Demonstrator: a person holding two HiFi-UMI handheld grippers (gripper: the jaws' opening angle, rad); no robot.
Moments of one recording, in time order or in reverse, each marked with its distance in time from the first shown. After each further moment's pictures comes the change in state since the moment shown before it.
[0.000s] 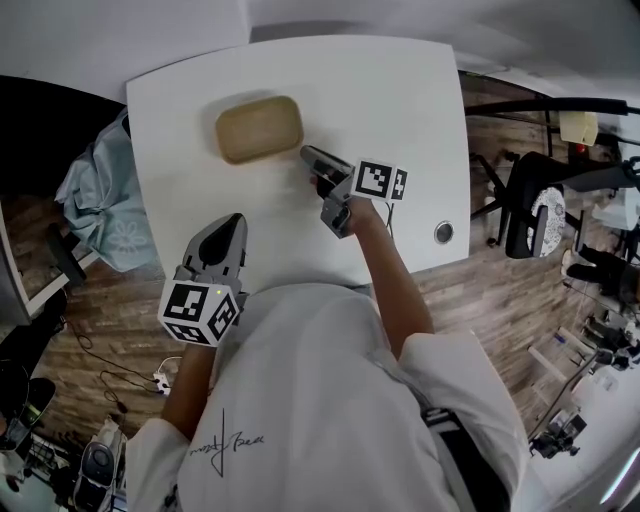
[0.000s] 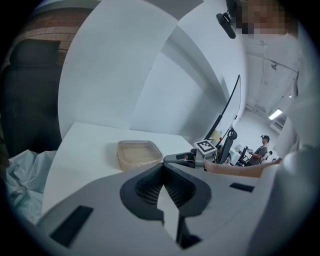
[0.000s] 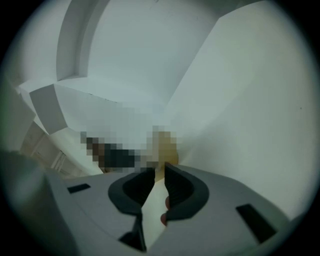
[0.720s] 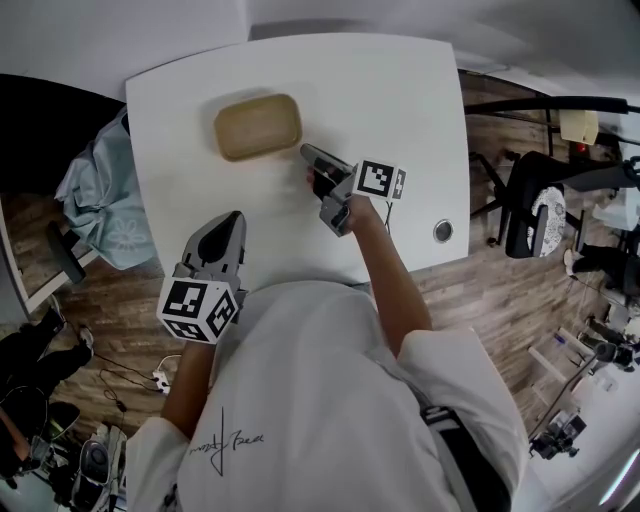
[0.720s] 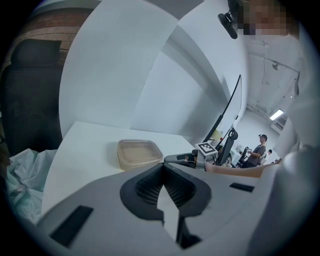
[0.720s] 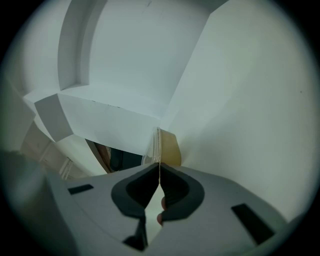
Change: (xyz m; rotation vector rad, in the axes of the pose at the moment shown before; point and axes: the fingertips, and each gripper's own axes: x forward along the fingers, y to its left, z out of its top) left arm -0.001 0.001 -0.004 -0.008 -0.002 0.007; right arm 0.000 0.003 -0.002 0.048 -0.026 0.076
